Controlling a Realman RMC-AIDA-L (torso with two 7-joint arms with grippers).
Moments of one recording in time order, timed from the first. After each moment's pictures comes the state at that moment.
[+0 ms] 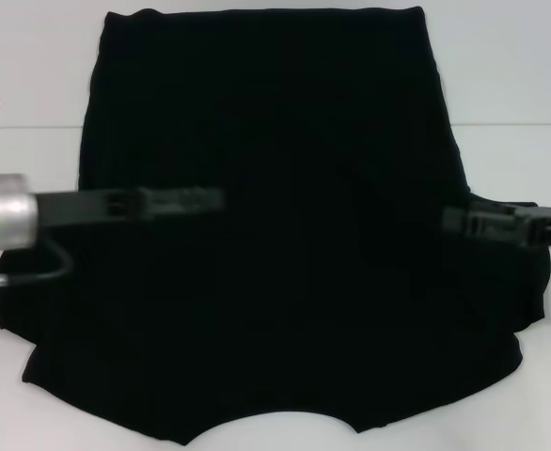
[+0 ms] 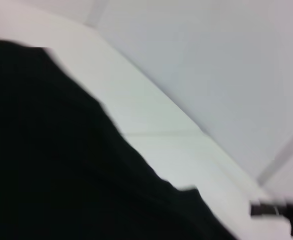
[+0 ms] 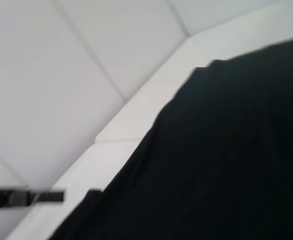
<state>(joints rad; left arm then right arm) -0.61 -2.06 0.63 0.78 2.07 1.48 -2.10 0.59 2.02 -0.49 -0.62 -2.10 -1.47 1.81</state>
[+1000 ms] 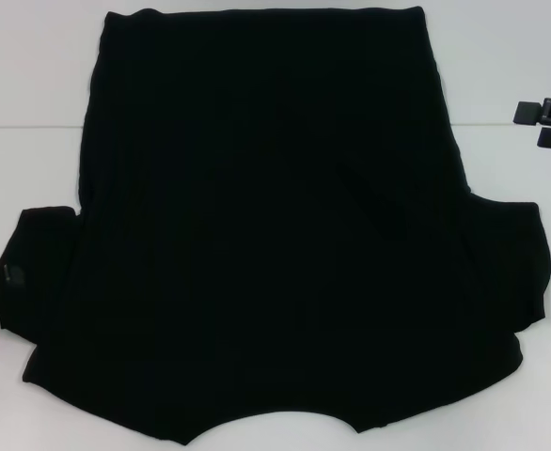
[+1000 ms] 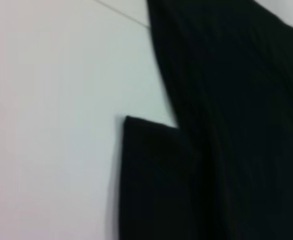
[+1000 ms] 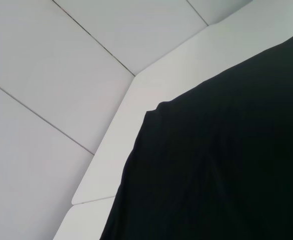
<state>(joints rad) -0.51 -2.02 0.27 0.90 2.56 1.45 -2.27 0.67 1.86 -0.49 -0.62 -2.08 -1.44 2.24</state>
